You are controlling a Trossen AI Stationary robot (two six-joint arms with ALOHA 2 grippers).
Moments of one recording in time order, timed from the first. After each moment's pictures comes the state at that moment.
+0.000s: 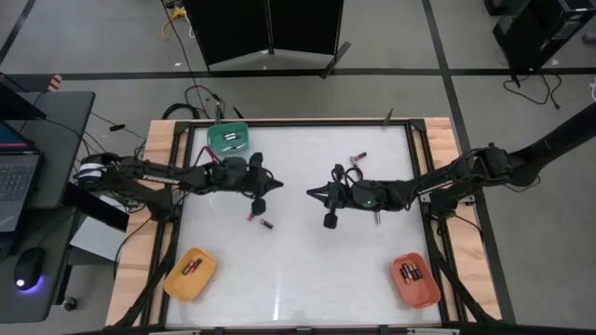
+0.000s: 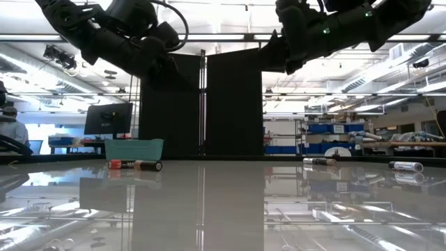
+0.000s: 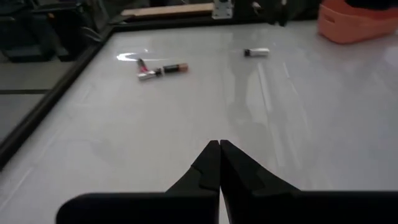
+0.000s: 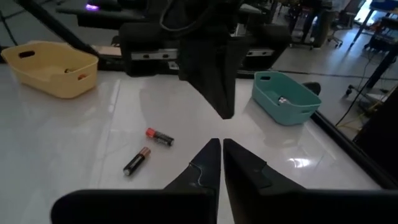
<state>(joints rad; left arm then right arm) 0.15 1.30 0.57 0.33 0.01 0.10 0.11 1.48 0.67 0.55 0.35 -0.05</state>
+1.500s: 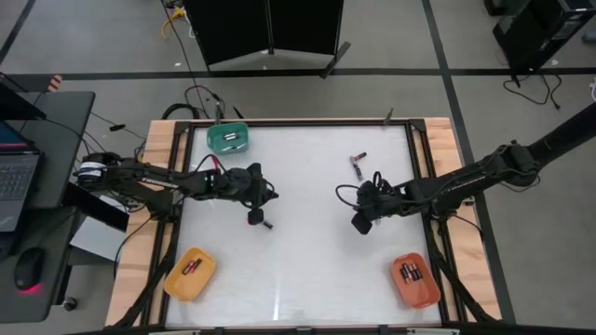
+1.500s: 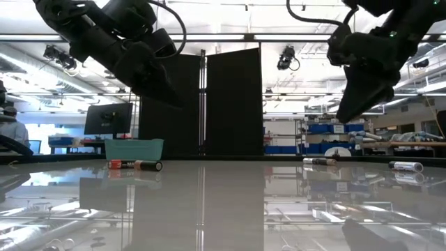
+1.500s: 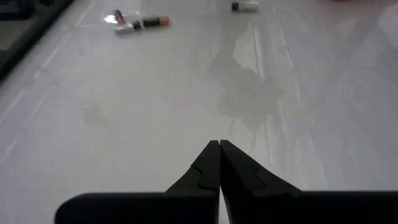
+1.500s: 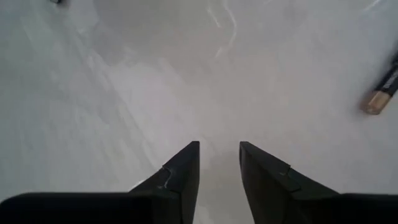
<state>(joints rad) 0.06 1.30 0.57 0.18 -0.05 0.02 0.23 1.19 0.67 -0.54 0.34 0.84</state>
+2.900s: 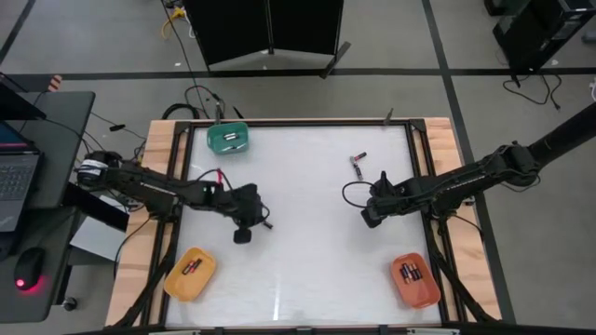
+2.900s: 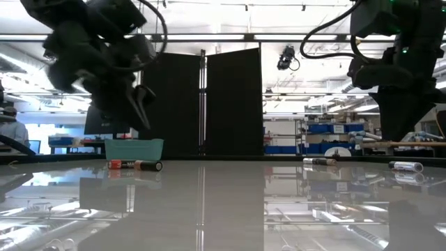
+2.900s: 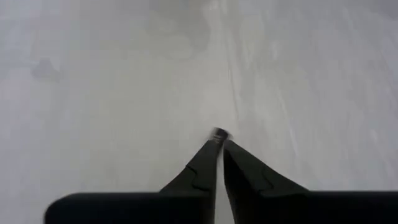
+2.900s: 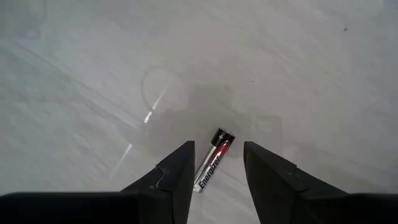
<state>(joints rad) -0.11 1.30 0.57 -0.08 0.00 -0.05 0.19 1.19 0.67 -0.89 0.22 1.23</state>
